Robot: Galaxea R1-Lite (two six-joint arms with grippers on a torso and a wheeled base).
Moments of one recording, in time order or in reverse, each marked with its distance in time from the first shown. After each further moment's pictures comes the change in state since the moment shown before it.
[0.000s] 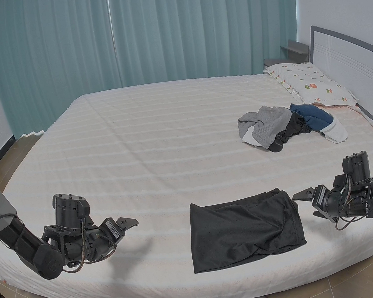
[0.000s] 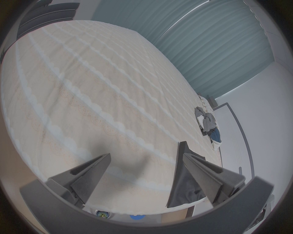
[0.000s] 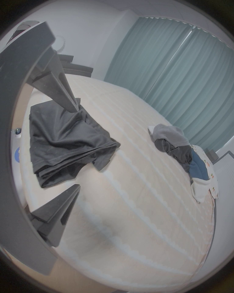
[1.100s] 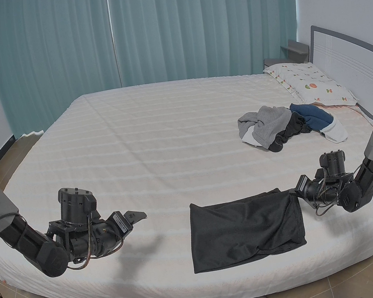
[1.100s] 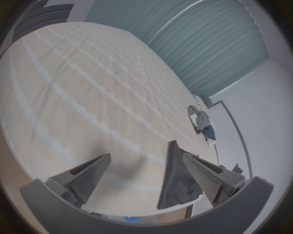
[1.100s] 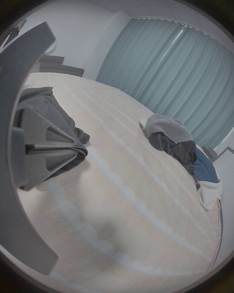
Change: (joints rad) left arm -0.056 0.003 -0.082 0.010 0.015 -0.003; right arm -0.068 0.352 -0.275 -0.128 0.018 0.020
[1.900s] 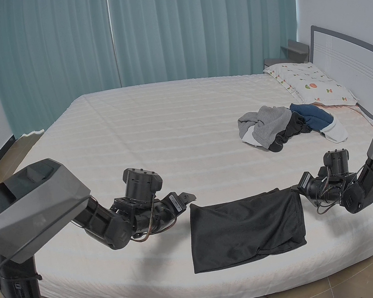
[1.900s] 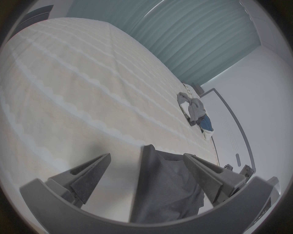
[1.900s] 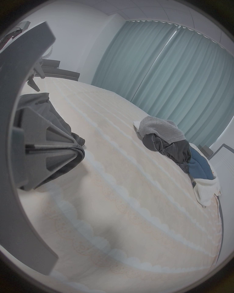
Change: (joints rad) left arm -0.178 0.363 -0.510 0.147 0.031 0.000; right arm -0.002 -0.016 0.041 -0.081 0.004 0.034
